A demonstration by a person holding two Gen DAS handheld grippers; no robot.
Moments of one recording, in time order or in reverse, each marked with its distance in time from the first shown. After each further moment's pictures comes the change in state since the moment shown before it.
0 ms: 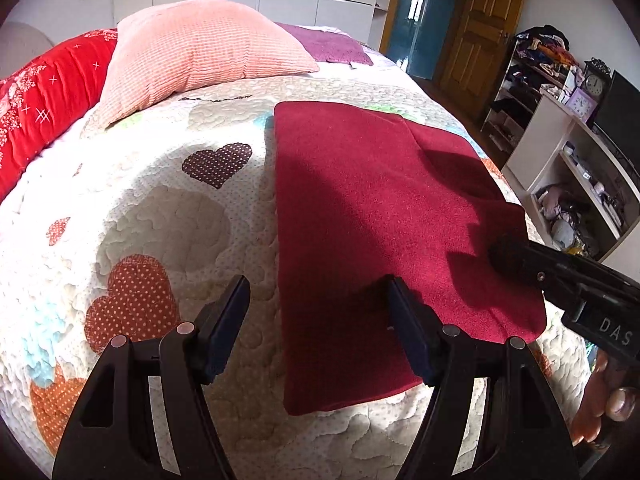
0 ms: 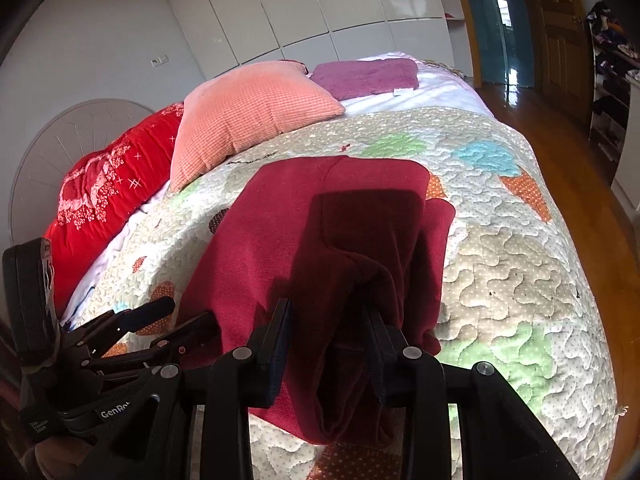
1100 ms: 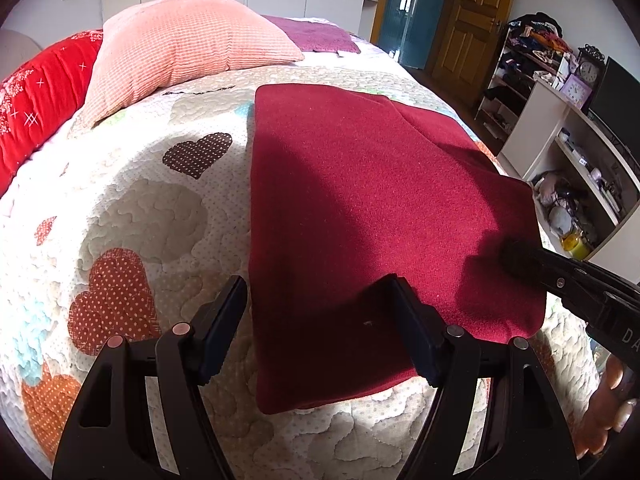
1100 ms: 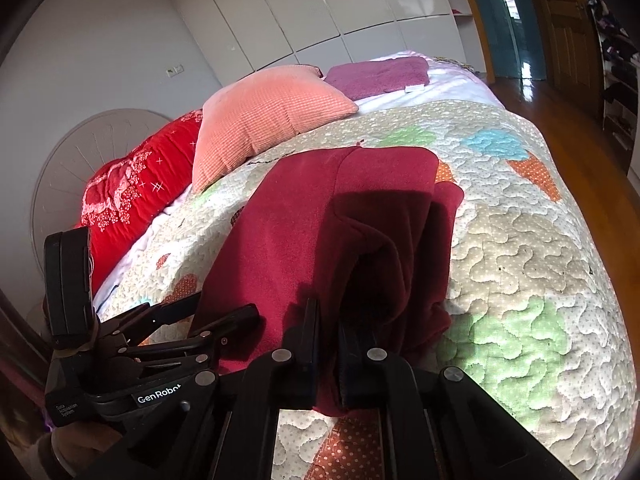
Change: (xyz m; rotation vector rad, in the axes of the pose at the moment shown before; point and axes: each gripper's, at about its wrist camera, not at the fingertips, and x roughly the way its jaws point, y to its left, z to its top) left arm 0.010 -0.013 -0.006 0.028 0.024 -0.012; right arm -0.016 -0.005 -0.016 0.039 -0.044 0.109
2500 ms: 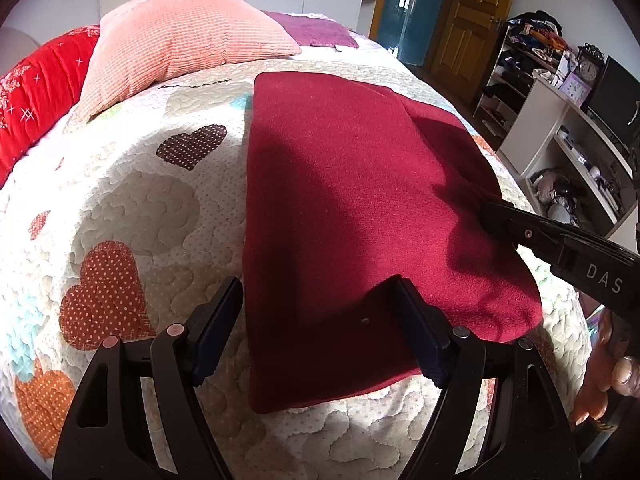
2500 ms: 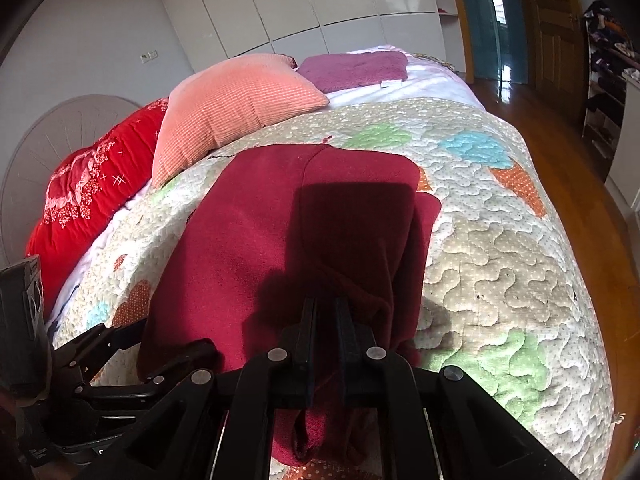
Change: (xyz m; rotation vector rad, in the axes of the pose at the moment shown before) left arm 0.004 -0.004 -0.004 -0.003 0.012 -0.011; right arm 0.024 -0.016 0.023 -0.014 0.045 -0.121
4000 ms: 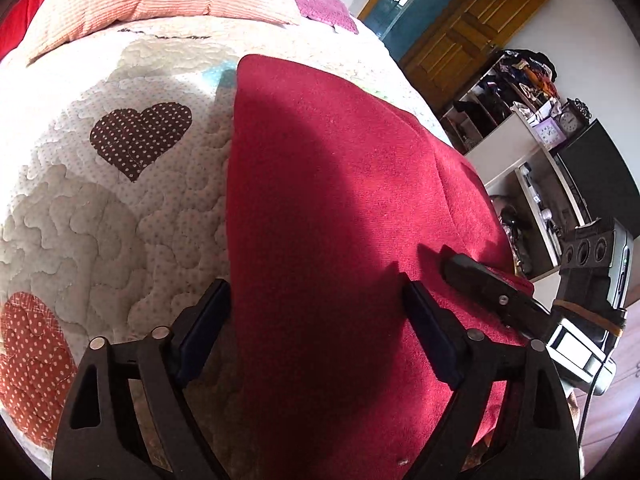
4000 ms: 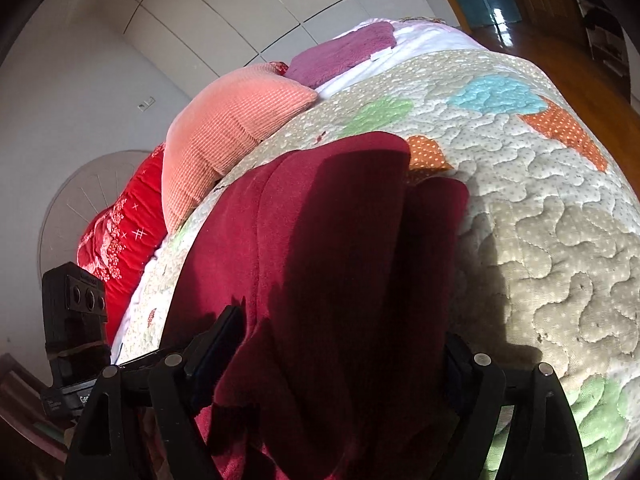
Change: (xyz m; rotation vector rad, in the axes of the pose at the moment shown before) left arm 0.047 0.041 0.055 -0.166 0.114 -0.286; right arm 0.053 -0.027 0.021 0.186 -0.002 0.193
